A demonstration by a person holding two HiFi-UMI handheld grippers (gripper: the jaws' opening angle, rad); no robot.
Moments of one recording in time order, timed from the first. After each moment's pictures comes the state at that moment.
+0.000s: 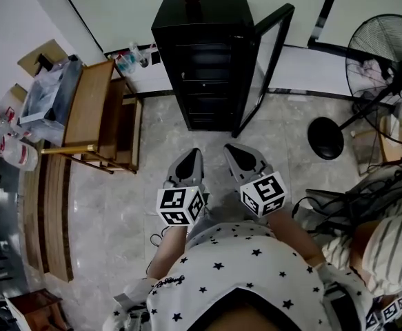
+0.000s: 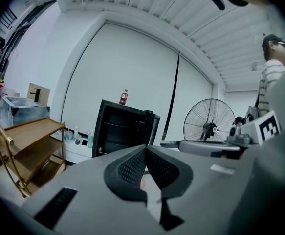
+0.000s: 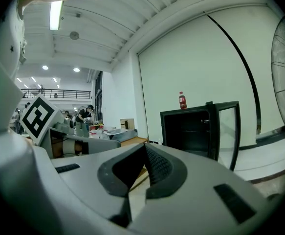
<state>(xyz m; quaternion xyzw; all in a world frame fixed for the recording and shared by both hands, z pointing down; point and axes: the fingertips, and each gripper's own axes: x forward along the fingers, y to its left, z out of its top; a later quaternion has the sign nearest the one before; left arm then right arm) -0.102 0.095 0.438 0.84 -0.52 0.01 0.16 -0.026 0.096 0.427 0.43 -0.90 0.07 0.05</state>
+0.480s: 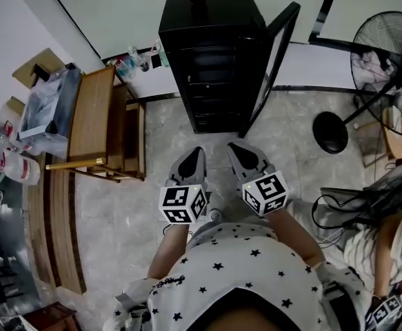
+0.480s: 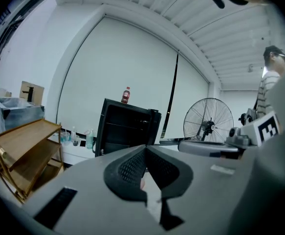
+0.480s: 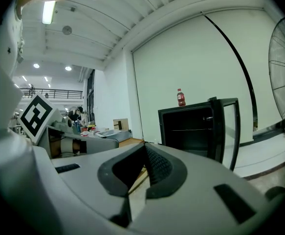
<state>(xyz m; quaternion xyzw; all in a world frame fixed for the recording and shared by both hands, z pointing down) -0.158 0.049 0.445 0.86 -0.49 0.02 0.17 -0.080 0.053 0.438 0.47 -0.88 0.09 0.04</state>
